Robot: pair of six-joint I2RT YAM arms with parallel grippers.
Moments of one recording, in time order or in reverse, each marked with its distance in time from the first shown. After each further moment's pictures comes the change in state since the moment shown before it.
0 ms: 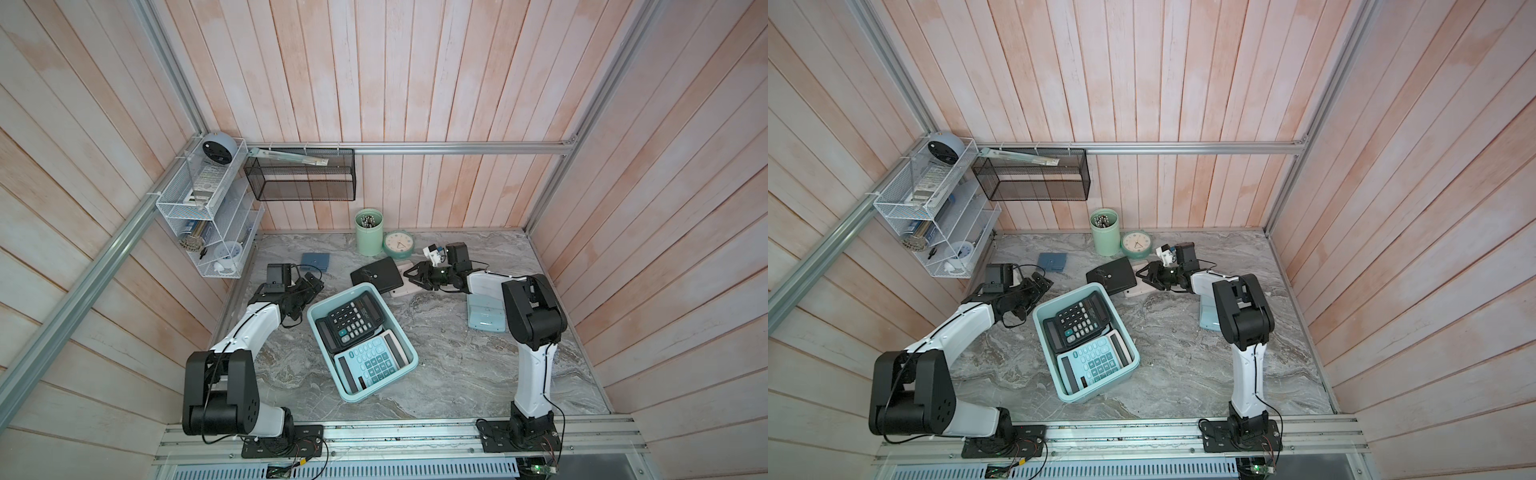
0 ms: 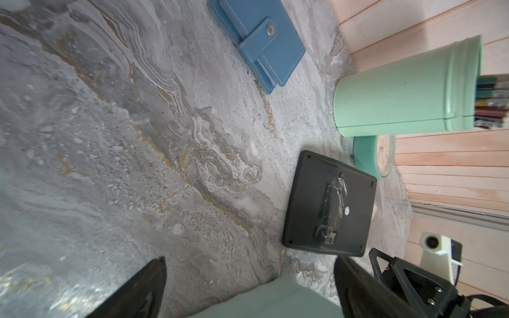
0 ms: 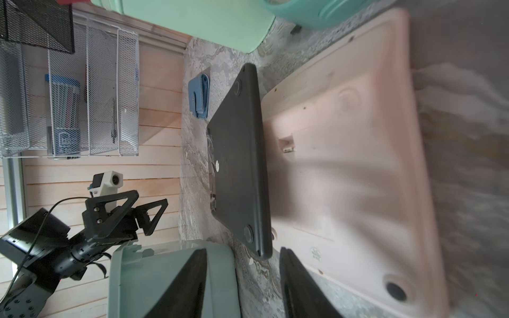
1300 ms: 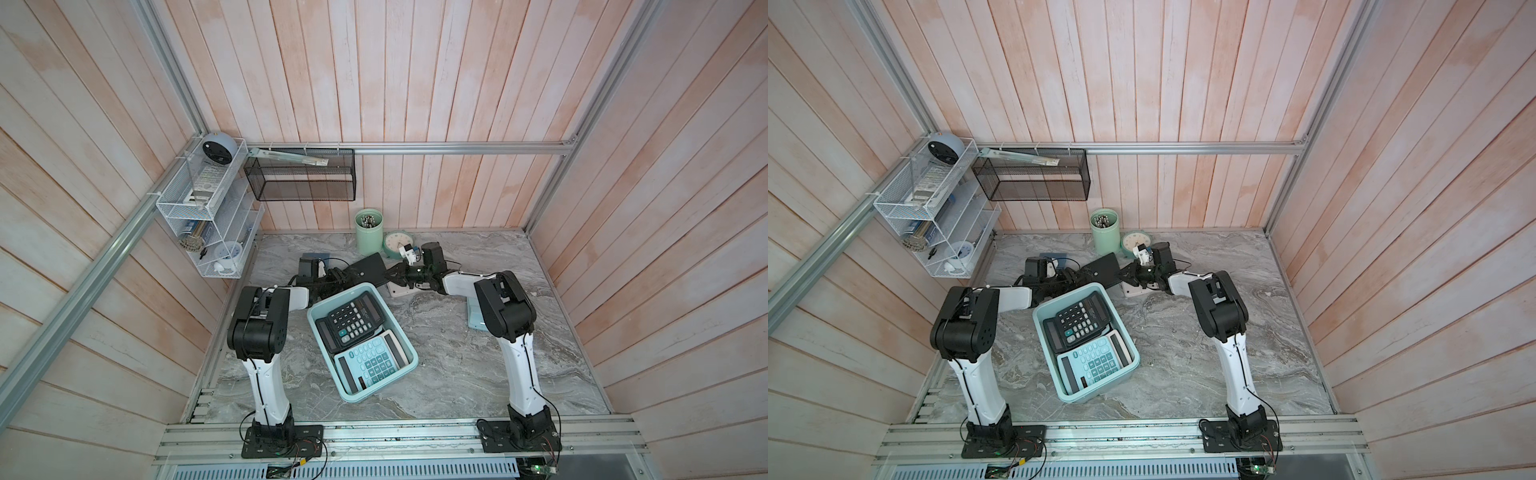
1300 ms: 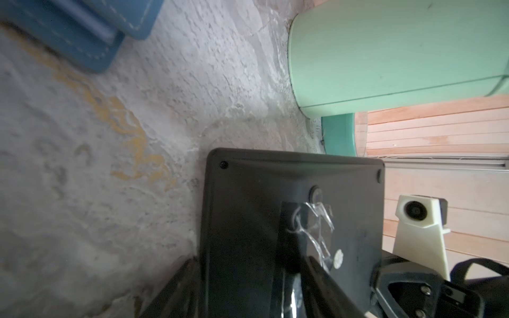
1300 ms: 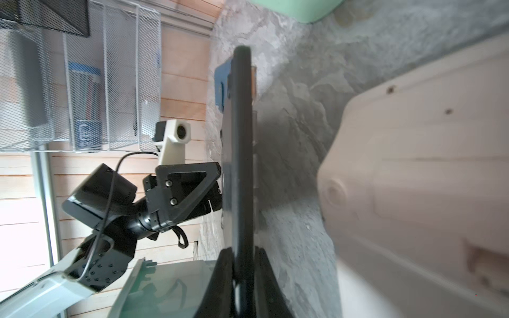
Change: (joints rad) left arm -0.111 0.487 0.164 0.481 0.222 -0.037; right arm 0.112 0.174 0.142 0.240 -0.025 0.220
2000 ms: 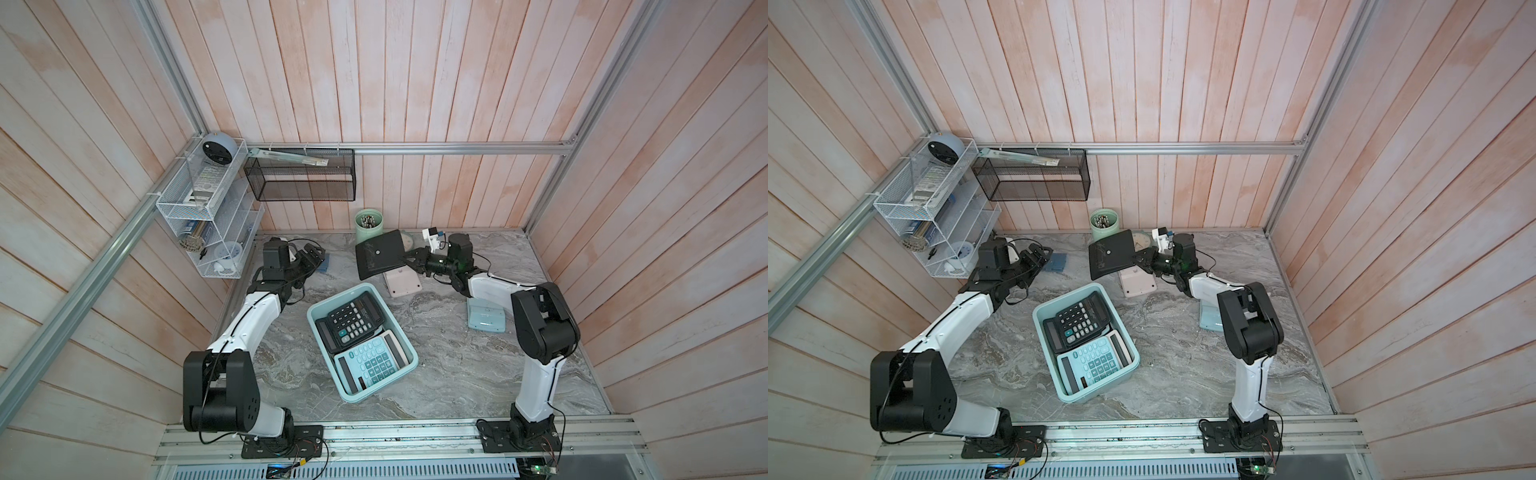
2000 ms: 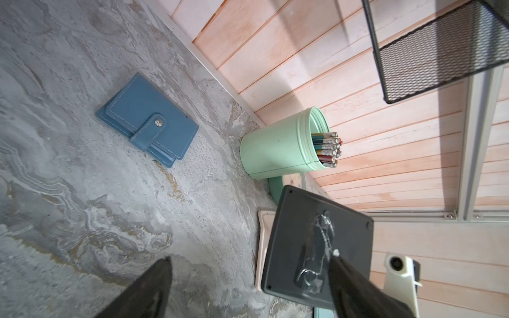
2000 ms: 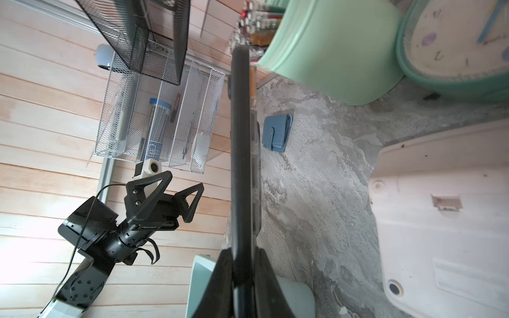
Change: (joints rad) left arm 0.083 -0.557 -0.011 -0.377 -0.215 0.003; right arm -0.067 -0.392 -0.228 0.050 0.089 -0.023
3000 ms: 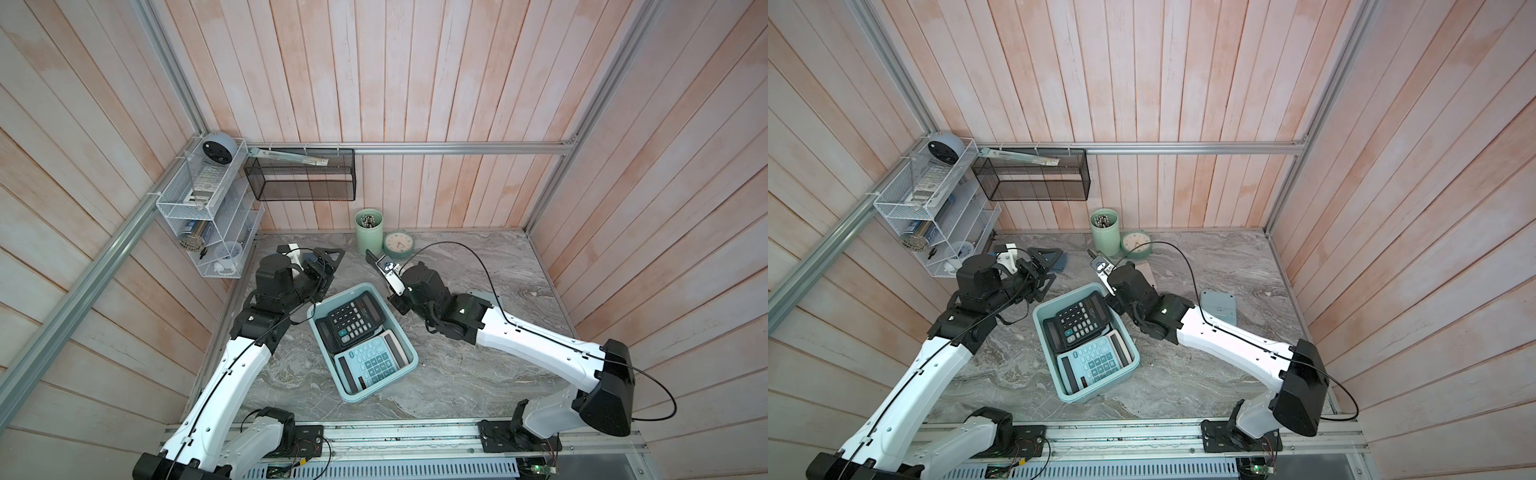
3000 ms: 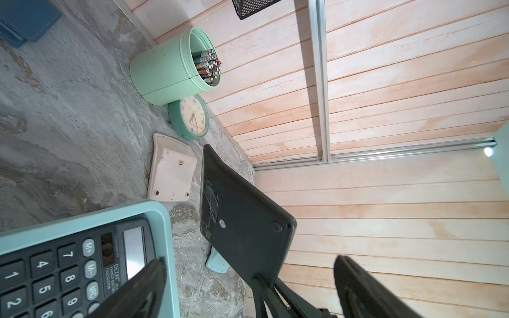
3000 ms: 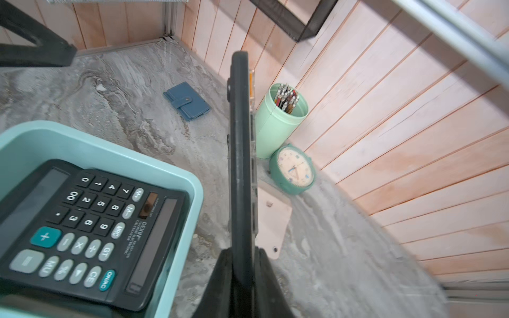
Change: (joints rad) left arm -0.240 -0.399 -0.047 -0.108 0.064 -0.348; right arm 0.669 -0.430 0.048 -0.689 1.300 -1.218
